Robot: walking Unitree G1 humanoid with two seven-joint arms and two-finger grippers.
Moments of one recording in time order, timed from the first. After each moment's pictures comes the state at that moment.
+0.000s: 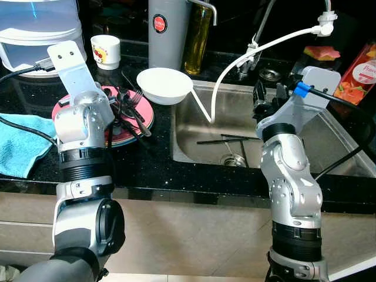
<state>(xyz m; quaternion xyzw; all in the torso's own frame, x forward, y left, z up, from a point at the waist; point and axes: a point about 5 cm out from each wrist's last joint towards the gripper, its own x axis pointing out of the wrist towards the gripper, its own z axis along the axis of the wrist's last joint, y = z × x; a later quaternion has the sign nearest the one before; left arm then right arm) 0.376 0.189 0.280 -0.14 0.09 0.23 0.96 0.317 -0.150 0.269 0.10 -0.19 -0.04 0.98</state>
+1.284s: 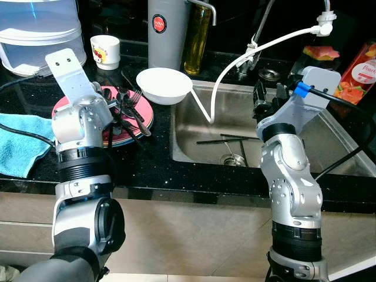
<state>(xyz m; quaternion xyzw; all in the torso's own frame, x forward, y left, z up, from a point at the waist) 0.378 0.181 0.303 -0.10 0.01 0.21 0.97 0.317 -0.150 0.269 0.10 -0.19 -0.04 0.97</state>
